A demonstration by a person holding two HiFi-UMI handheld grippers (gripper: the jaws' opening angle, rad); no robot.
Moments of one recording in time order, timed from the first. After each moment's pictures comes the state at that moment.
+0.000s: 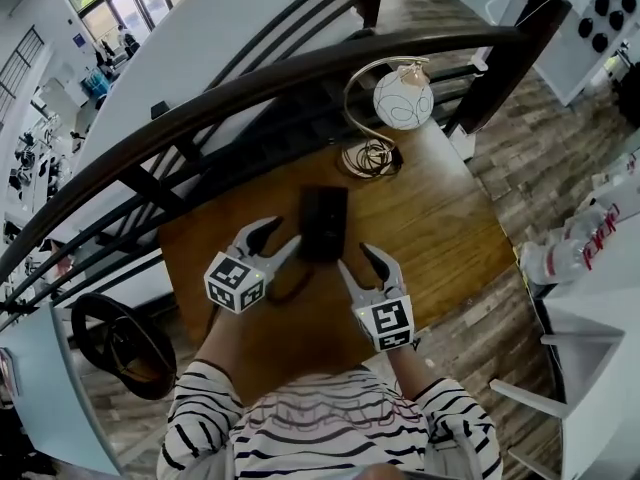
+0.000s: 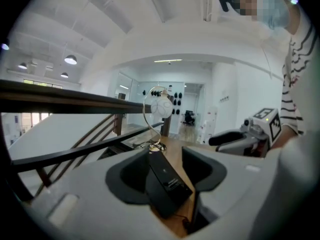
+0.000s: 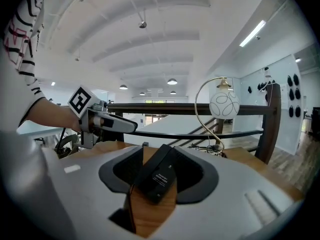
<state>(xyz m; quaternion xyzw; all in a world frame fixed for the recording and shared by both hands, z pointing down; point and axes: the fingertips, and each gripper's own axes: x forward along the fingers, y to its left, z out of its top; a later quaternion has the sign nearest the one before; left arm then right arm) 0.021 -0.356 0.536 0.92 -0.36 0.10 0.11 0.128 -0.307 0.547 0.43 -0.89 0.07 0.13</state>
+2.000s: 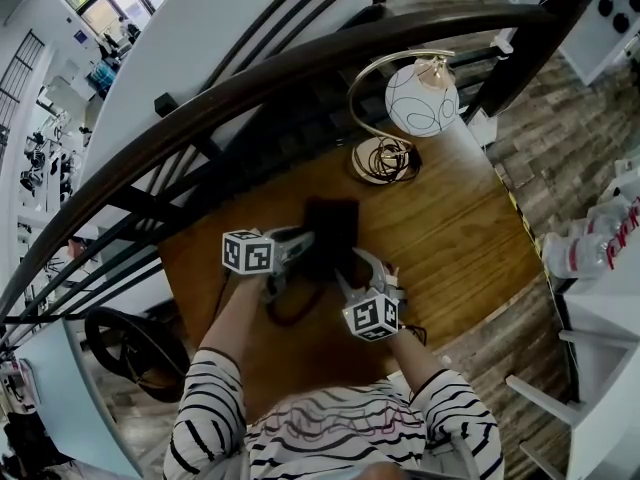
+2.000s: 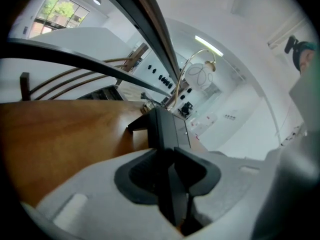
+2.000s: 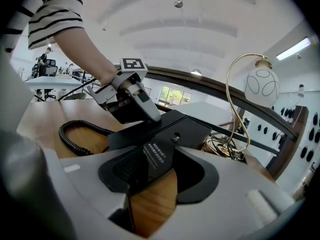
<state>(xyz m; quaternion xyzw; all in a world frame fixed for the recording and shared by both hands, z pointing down) 0.040 -0.458 0.688 0.85 -0.27 0.11 0.43 0.098 -0.392 0.696 0.36 -0.89 -0.04 0.26</state>
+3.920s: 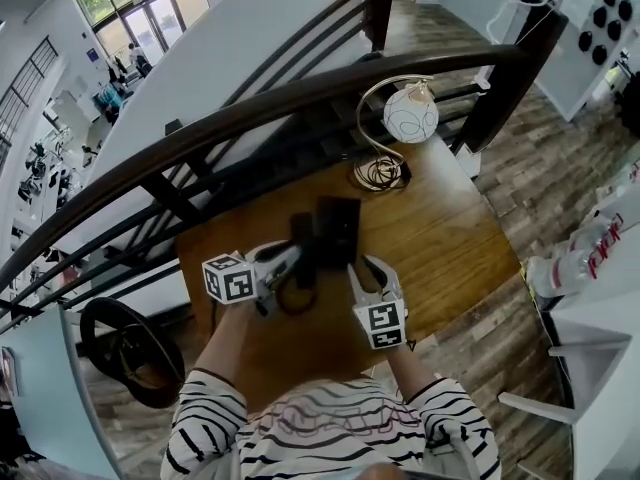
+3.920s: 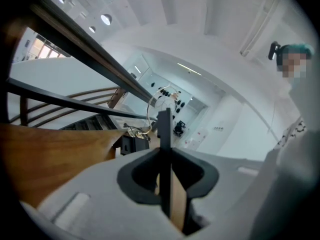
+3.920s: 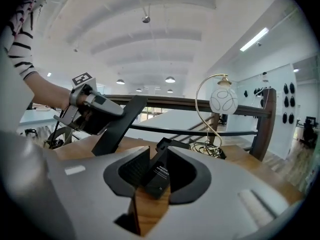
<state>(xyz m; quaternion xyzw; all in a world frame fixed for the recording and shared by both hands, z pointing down) -0.004 -0.323 0.539 0.89 -0.29 0.00 0.34 0.114 -0.294 0.575 0.46 -0.87 0.05 0.15</state>
